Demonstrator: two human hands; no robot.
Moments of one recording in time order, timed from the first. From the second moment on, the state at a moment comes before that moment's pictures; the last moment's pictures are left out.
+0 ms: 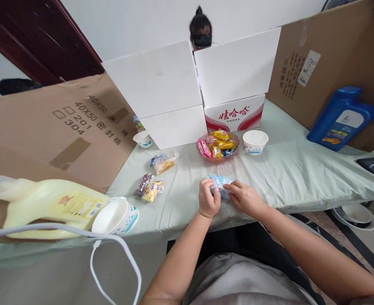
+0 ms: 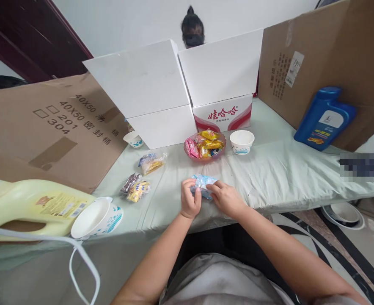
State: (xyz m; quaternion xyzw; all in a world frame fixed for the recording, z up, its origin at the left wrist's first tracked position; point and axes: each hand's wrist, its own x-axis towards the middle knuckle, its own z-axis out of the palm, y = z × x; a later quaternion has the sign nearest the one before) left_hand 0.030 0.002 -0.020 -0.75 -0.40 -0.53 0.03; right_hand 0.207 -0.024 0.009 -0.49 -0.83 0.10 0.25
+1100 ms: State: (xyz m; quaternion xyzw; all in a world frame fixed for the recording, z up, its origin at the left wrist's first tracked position) left_hand 0.006 -0.028 0.000 -0.84 -0.49 -0.22 0.03; right_hand 0.186 0.006 0.009 -0.46 -0.87 0.07 0.16
